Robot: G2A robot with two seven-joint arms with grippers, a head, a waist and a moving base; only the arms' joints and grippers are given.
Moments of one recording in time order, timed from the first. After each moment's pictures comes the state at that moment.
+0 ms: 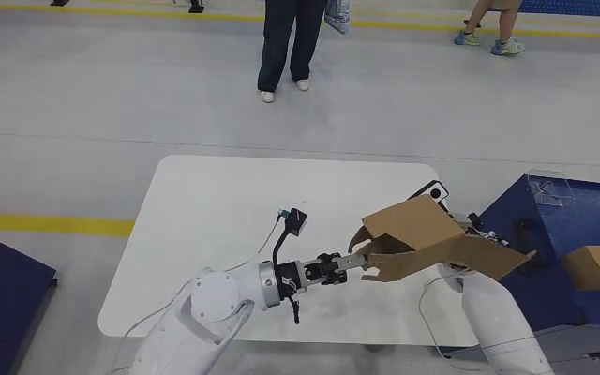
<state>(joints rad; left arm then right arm) 1.07 -1.29 -0.94 -1.75 -0.23 -0.01 -0.72 -1.12 -1.06 1.35 -1.42 1.54 0.27 1.54</state>
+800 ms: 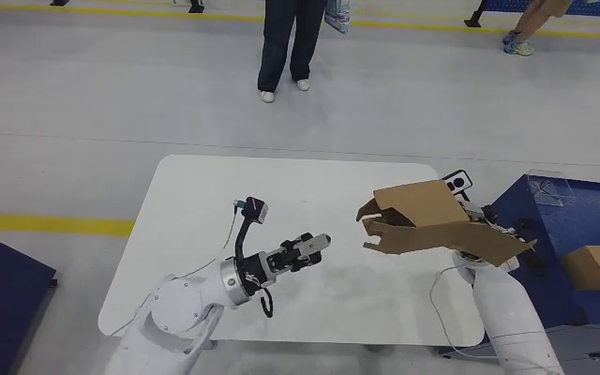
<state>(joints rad) 1.23 -1.25 -1.17 -1.95 -0.22 -0.10 -0.68 -1.08 -1.06 1.45 -1.35 1.44 0.13 1.54</state>
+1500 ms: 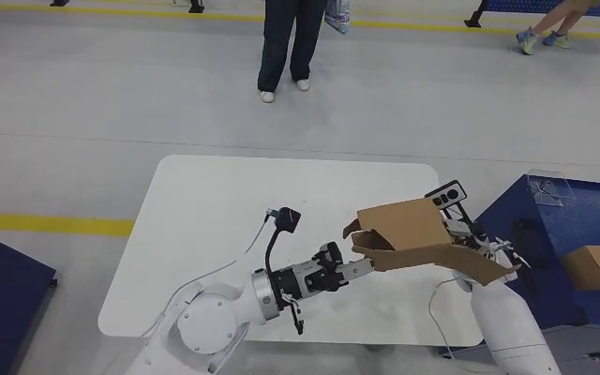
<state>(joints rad) 1.14 -1.28 -0.97 -1.96 0.03 0.00 -0.60 -1.16 -1.05 1.44 -1.45 1.39 0.08 1.54</state>
